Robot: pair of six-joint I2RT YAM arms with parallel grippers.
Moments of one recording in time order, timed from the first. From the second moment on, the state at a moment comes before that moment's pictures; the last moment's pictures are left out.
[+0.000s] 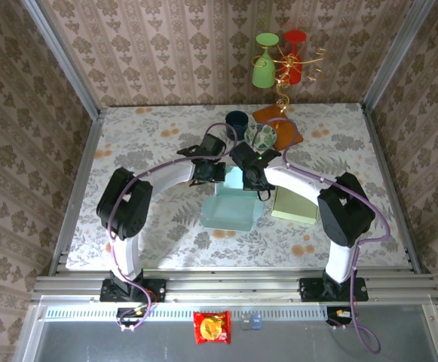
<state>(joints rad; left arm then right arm) -0.67 1.92 1.35 -0.50 0.00 -0.48 0.63 1.84 1.36 -0.82 0.35 0.71</state>
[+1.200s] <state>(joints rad) -0.65 1.83 1.31 -0.52 0.02 -0.51 0.62 1.88 1.38 -0.86 0.30 0.74</state>
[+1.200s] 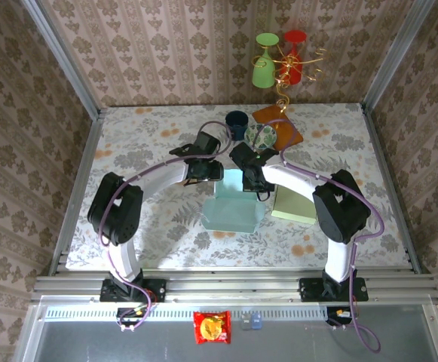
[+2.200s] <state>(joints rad) -0.71 1.96 1.44 -0.63 -0.13 -0.42 0.60 1.90 1.40 -0.87 0.24 0.77</state>
